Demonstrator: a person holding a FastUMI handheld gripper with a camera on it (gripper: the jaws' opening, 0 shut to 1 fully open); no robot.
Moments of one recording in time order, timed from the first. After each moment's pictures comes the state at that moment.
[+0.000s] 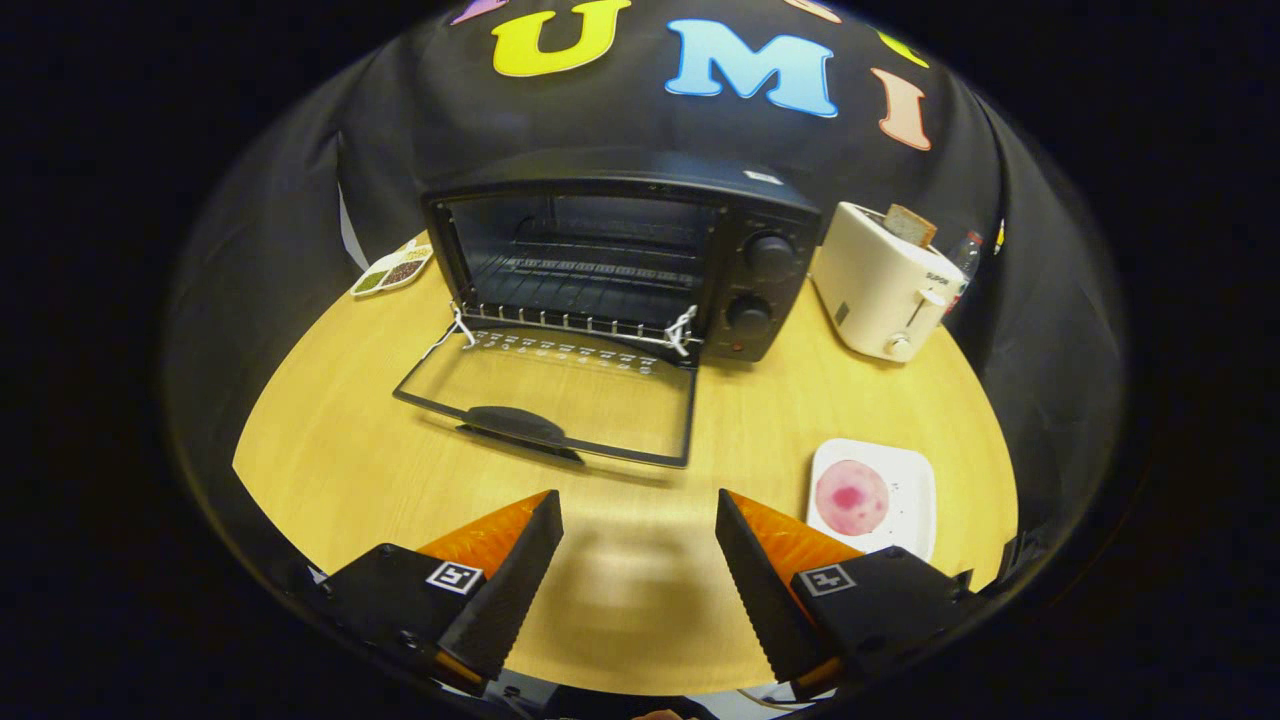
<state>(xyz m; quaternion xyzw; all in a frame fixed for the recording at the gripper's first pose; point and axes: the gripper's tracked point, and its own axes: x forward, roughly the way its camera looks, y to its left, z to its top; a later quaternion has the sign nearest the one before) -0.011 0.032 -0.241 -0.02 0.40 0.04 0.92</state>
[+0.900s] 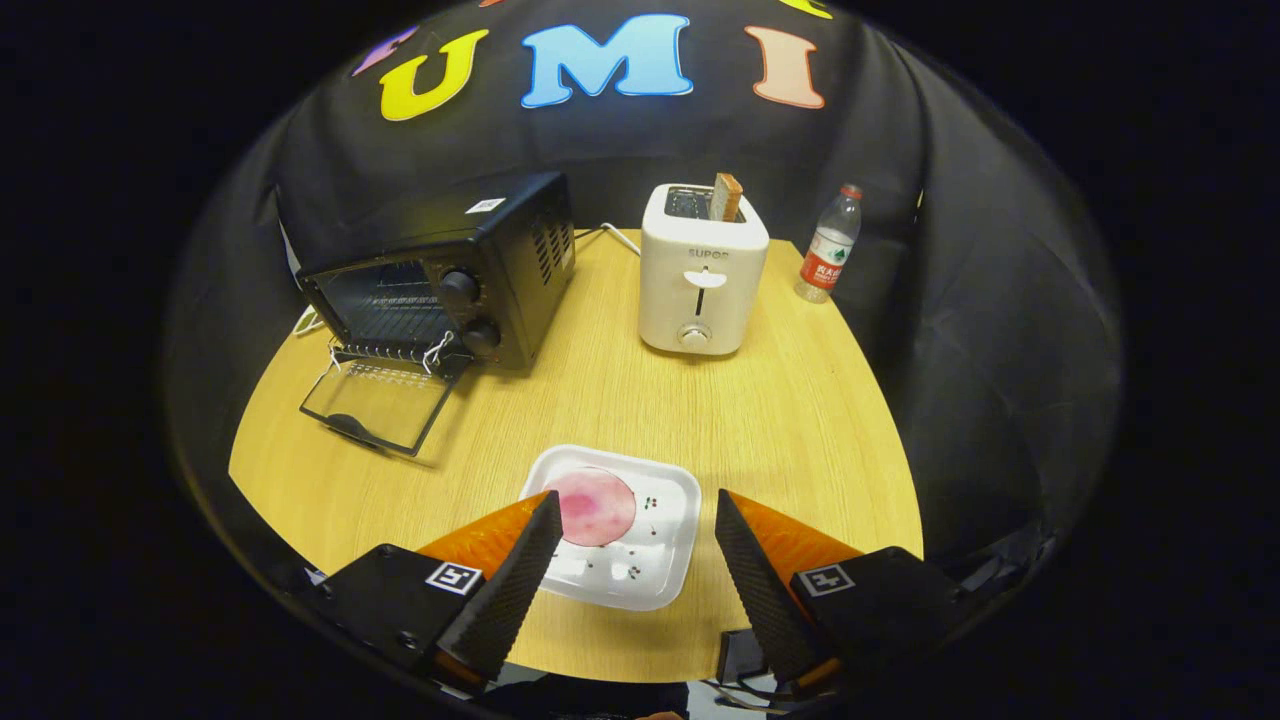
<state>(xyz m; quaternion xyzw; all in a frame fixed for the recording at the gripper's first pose) -0.006 -0.173 -0.245 0.03 0.42 0.03 0.90</state>
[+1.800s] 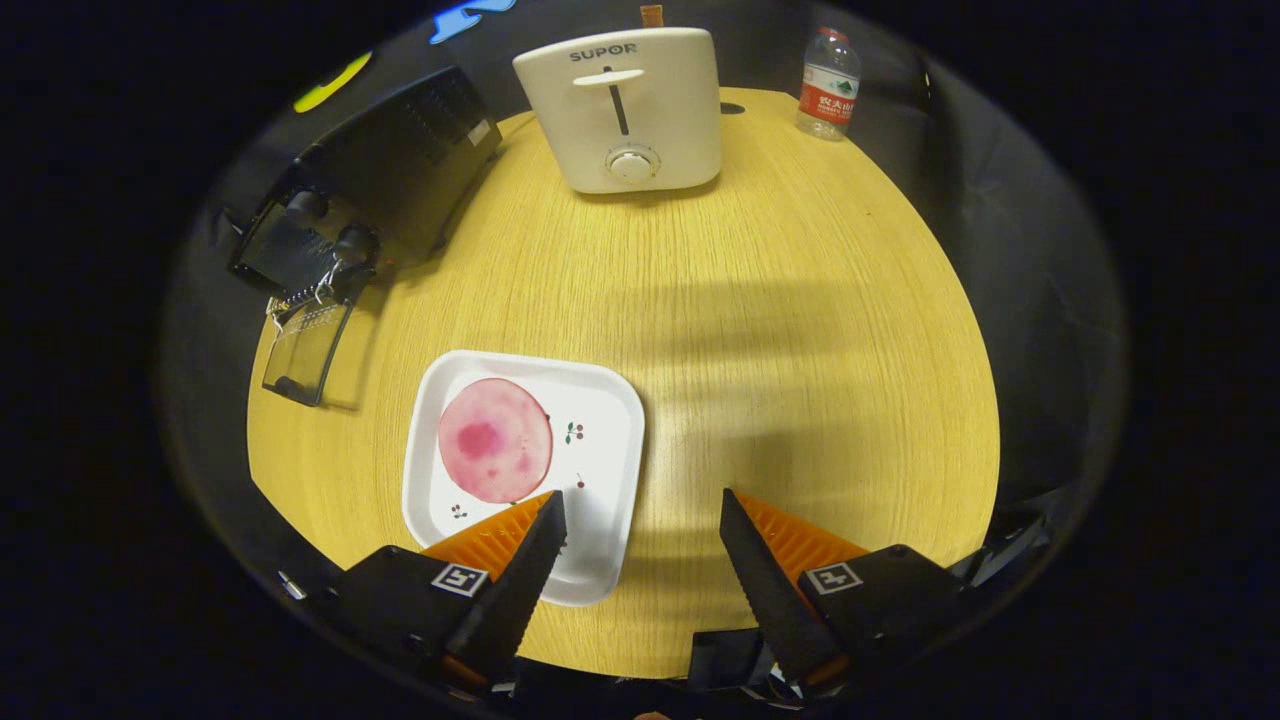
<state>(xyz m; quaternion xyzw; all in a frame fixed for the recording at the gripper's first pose) -0.027 -0.202 -0.358 0.10 0.61 0.03 0.79</state>
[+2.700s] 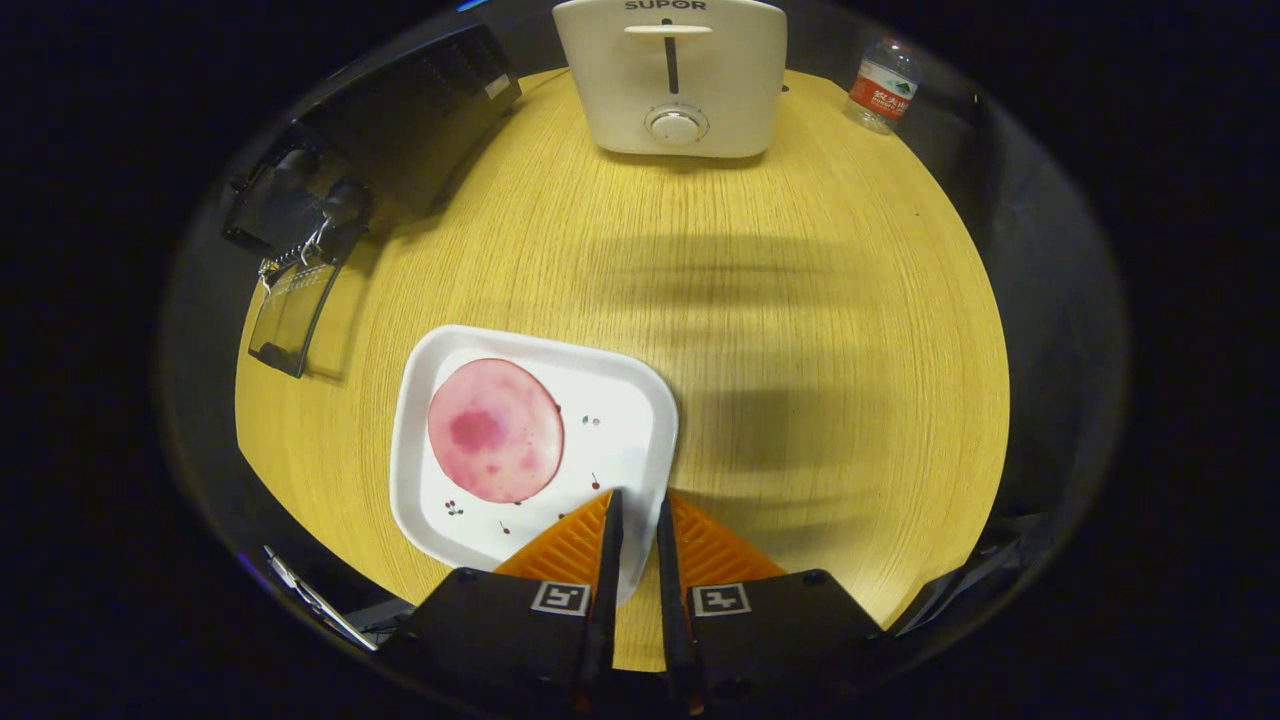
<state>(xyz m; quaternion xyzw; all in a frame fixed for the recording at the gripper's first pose) -0.023 -0.191 -0.365 0.05 0.64 0.07 0.76</state>
